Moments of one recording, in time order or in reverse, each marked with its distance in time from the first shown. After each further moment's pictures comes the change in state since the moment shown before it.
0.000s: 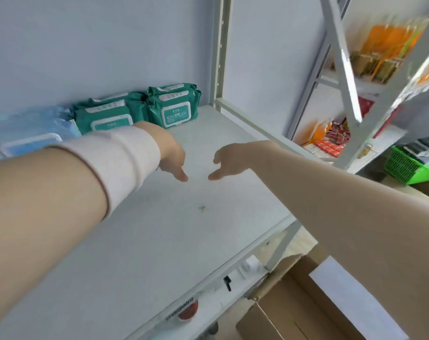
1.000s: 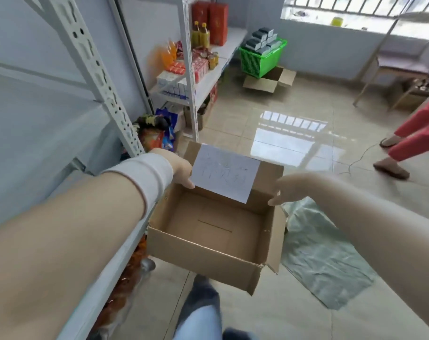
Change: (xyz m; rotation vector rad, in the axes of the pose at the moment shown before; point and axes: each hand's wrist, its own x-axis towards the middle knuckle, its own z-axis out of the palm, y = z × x) left_hand -0.064 0.460 -0.024 0.252 0.044 0.553; right_hand -0.383 0.287 0.372 0.447 -0.427 0.613
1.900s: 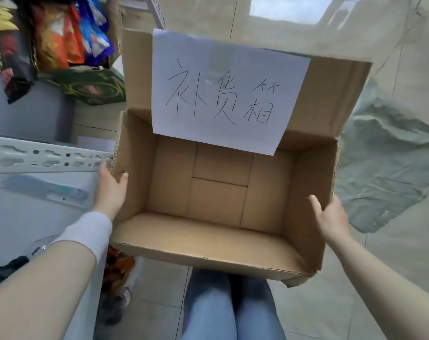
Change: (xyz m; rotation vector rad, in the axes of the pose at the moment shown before) left_hand 0.365 -0.027 0.260 -1.120 0.162 -0.496; right_hand 0.310 0.007 0.266 1.163 0.170 0.752
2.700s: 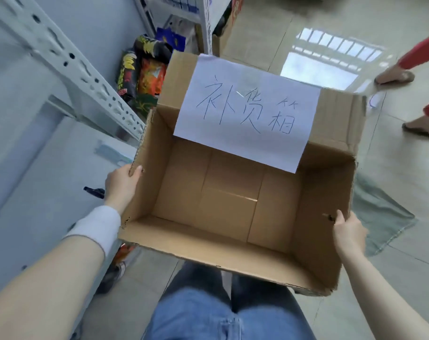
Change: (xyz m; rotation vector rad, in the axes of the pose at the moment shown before) left_hand -0.225 0.001 -0.158 0.007 0.277 0.132; right_hand -0.160 -0.012 -0.195 0.022 0.145 -0.188
